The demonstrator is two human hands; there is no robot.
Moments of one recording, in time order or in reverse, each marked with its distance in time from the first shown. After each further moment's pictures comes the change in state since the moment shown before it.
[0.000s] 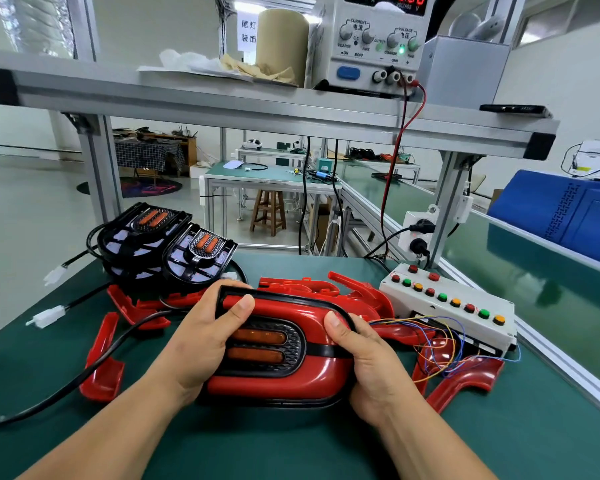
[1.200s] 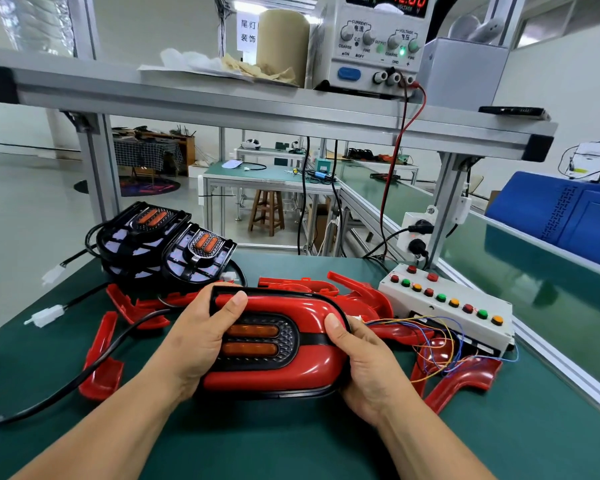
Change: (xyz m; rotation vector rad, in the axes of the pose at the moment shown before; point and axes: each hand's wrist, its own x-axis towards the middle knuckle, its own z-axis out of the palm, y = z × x) left_hand 0.006 -0.007 -0.010 0.000 0.058 -0.008; right_hand -0.002 0.001 0.002 -0.014 0.024 0.028
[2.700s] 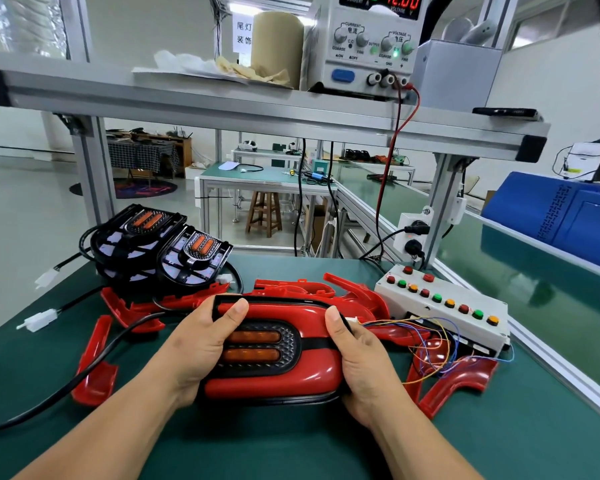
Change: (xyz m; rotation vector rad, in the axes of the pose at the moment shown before) left_hand 0.001 -0.002 0.004 0.005 -0.048 -0.138; right_hand 0.003 0.000 0.001 -0.114 0.005 -0.107
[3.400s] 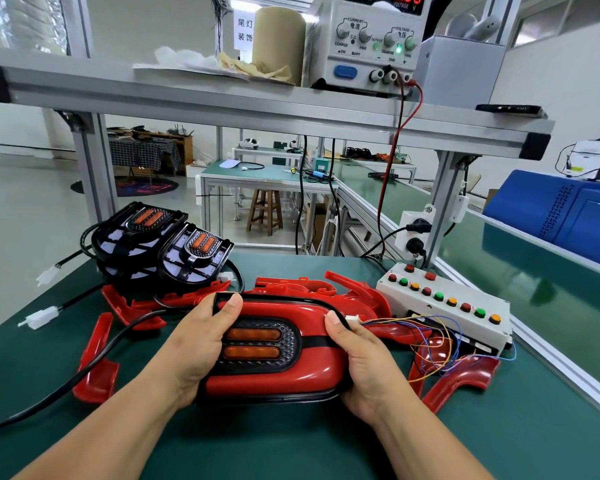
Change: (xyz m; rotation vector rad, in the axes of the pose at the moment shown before) left_hand 0.000 0.001 0.000 0.015 0.029 -0.007; right_hand 0.004 0.003 -0.006 0.091 0.000 0.110
